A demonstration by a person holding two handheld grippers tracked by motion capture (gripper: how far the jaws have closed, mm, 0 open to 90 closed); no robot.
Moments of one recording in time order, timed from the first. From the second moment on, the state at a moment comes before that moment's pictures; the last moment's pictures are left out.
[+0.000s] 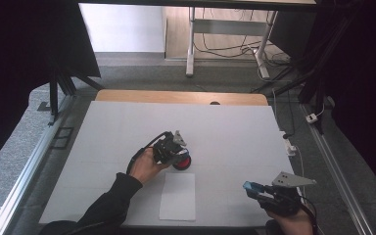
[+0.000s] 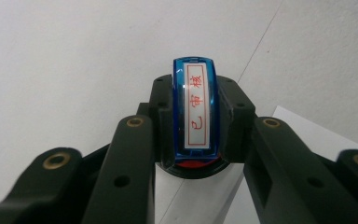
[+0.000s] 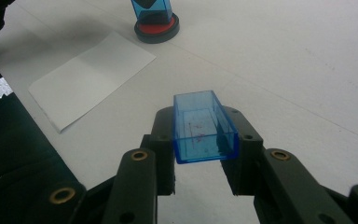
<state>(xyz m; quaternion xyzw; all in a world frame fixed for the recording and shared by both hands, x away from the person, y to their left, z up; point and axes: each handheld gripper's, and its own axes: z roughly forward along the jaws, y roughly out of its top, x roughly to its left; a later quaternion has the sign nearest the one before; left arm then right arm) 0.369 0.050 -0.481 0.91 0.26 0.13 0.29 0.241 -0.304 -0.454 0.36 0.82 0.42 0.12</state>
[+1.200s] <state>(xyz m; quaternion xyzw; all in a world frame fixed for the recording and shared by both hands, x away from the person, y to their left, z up) 0.375 0.065 -0.486 0.89 0.31 0.09 0.33 0.241 -0.304 -0.454 0.36 0.82 0.43 0.12</state>
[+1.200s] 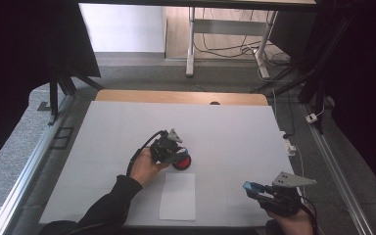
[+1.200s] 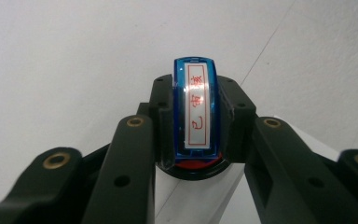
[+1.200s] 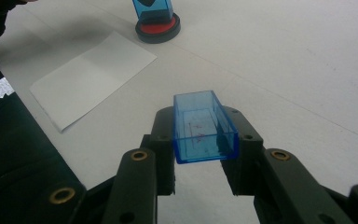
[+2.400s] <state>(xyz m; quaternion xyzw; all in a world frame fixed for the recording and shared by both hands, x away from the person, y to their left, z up) 0.387 0.075 -0.489 0.87 0.34 0.00 0.36 0.242 -0.306 -0.454 0.36 0.82 0.43 0.12</state>
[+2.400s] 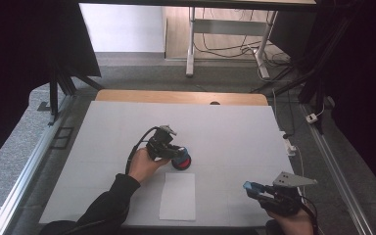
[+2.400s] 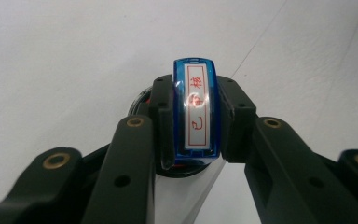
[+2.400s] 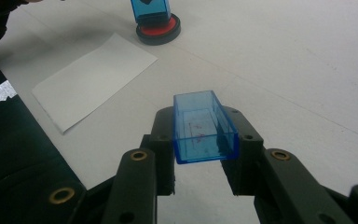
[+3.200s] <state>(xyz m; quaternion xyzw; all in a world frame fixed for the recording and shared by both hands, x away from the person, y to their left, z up) 0.365 0.052 -0.484 0.90 0.29 0.10 0.31 0.242 -0.305 -0.454 0.36 0.82 0.43 0.12</state>
